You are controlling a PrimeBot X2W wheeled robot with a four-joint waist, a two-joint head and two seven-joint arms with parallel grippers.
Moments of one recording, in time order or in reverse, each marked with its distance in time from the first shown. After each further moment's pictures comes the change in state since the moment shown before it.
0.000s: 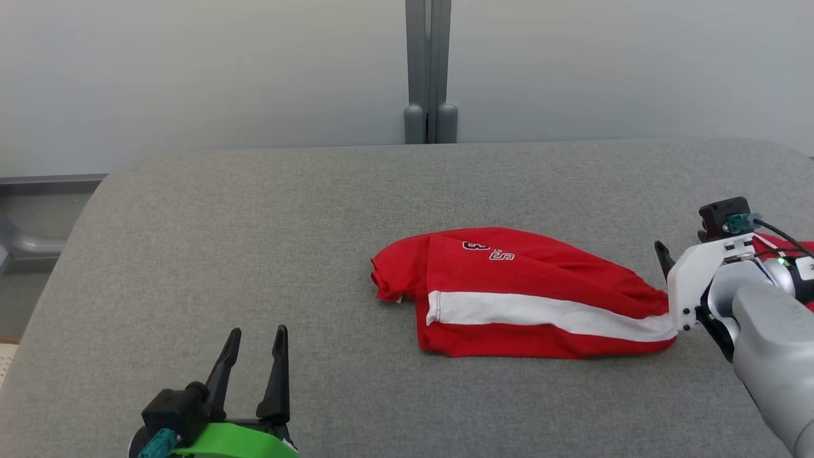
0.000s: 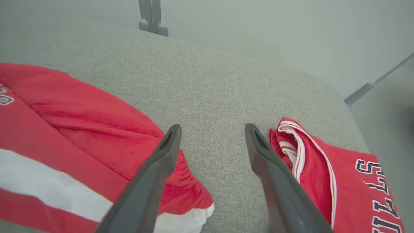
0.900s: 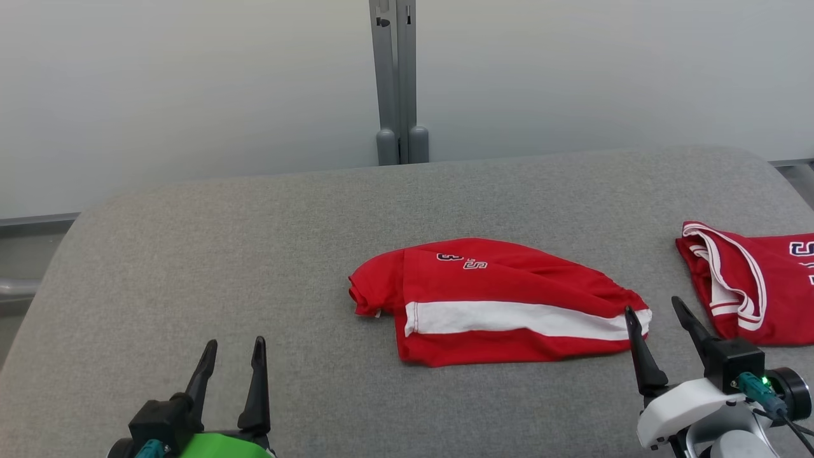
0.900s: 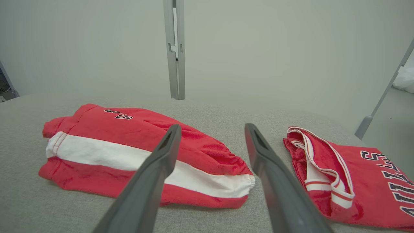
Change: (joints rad) left arm 0.022 -0.001 0.075 0.005 0.089 0.000 0.000; right arm 0.717 0.185 -0.511 -0.901 -0.346 0.000 -0.191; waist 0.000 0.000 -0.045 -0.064
